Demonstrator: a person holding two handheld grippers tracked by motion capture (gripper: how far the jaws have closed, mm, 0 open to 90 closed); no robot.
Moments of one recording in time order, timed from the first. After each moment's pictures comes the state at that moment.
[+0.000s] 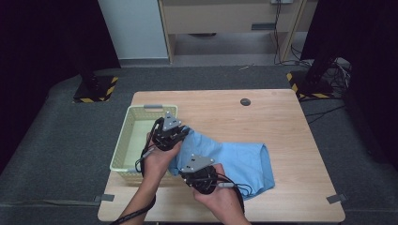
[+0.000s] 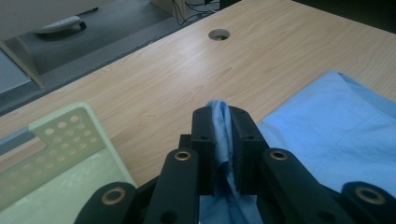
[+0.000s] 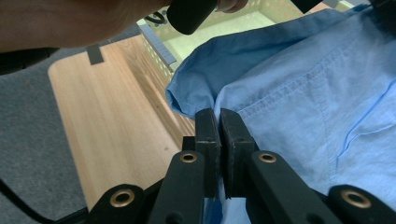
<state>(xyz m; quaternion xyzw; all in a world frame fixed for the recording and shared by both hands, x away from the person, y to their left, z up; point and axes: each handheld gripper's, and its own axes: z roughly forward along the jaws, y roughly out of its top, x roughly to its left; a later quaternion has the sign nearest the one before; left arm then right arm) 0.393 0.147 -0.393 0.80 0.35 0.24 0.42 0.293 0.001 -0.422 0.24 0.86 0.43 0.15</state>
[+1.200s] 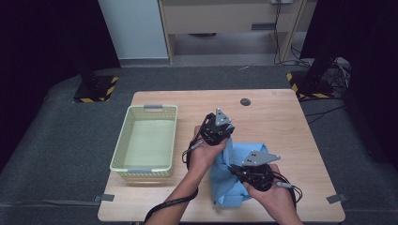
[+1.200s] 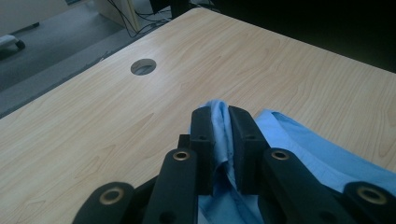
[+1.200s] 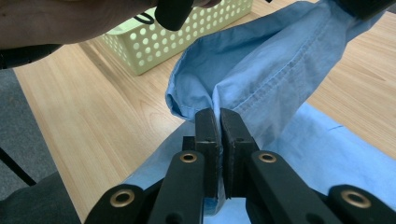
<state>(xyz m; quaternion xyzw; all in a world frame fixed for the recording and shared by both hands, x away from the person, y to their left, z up) 0.423 0.020 -0.410 0.83 0.29 0.20 0.44 0.300 -0.140 -0.430 0.32 0.83 0.43 0.14</state>
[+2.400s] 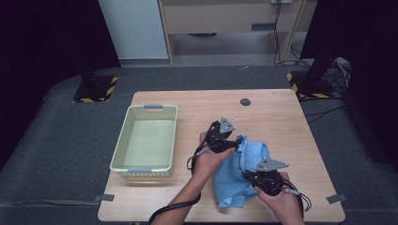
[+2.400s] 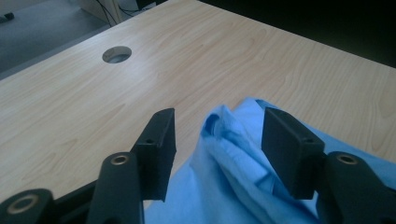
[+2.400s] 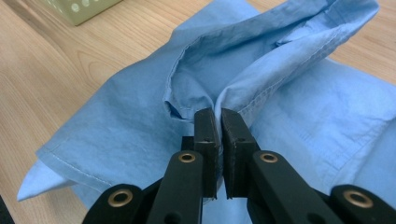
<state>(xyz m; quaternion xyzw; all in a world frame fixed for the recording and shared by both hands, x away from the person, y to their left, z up) 0.418 0.012 -0.448 0.83 0.28 0.17 0.45 0.306 -0.178 -0.488 0.38 0.82 0.40 0.16</state>
